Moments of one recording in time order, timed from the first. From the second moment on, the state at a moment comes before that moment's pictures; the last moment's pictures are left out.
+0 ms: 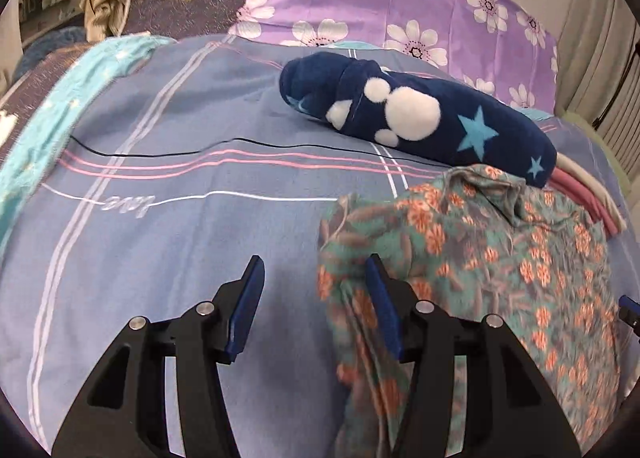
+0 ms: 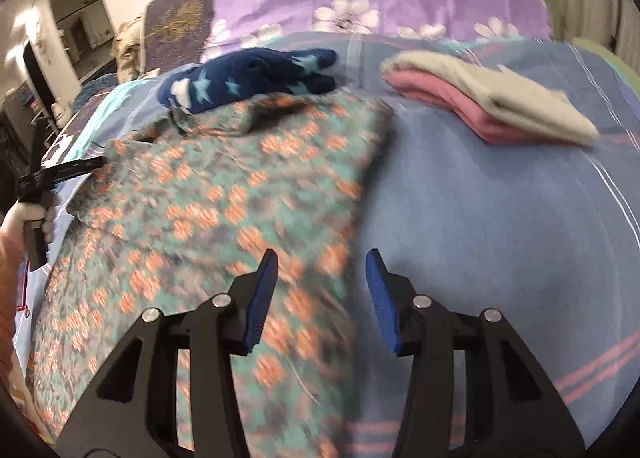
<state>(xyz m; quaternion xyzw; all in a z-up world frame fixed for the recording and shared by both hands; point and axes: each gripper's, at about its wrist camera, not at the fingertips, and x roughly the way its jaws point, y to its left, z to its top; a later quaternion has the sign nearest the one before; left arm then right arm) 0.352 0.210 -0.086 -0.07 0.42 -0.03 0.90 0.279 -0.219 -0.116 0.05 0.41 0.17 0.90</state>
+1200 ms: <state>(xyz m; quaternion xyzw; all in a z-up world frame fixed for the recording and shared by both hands) 0.305 0.201 -0.083 -0.05 0.32 -0.03 0.95 0.484 0.122 -0.112 0.15 0.54 0.36 0.75</state>
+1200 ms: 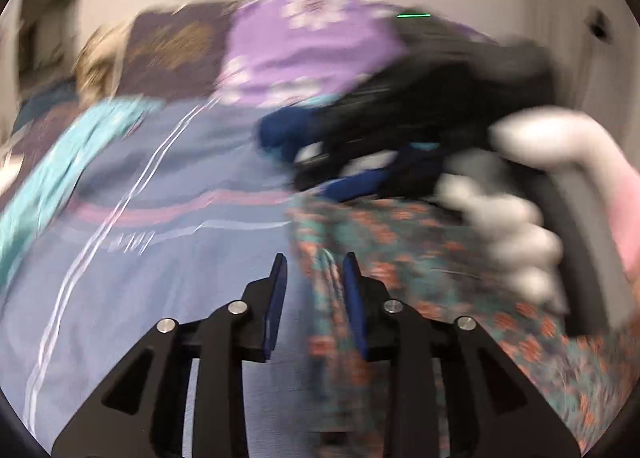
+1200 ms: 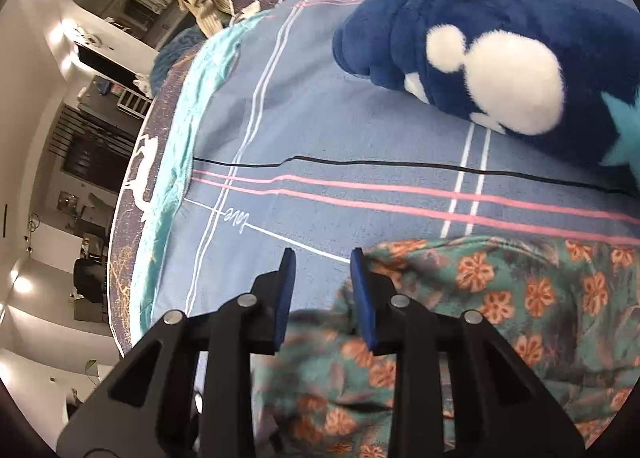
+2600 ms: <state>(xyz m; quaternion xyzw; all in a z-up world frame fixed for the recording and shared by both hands) 0.321 0.254 -0.116 -0.21 0.38 -0.02 0.90 0.459 0.113 -0.078 0.09 0.48 0.39 0.78</state>
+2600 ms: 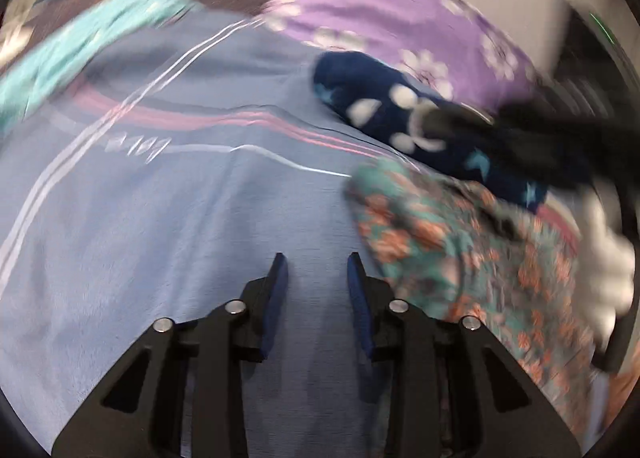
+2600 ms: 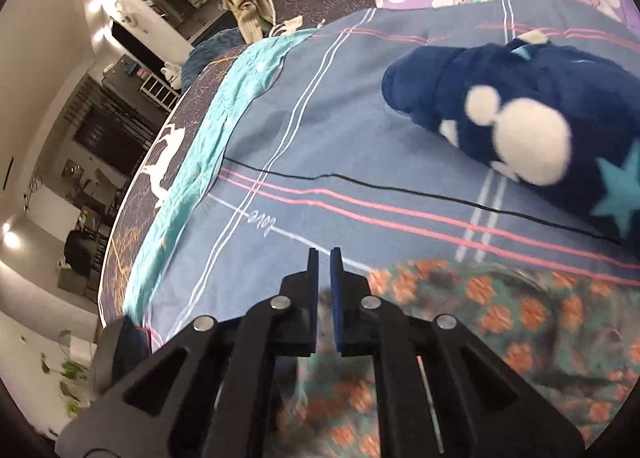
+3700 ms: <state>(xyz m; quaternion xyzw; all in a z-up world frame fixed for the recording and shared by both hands) 0.336 0.123 -0.045 -0.03 0.39 -0.15 0.91 0.386 -0.124 -0.112 0.06 0.42 0.26 0.87</state>
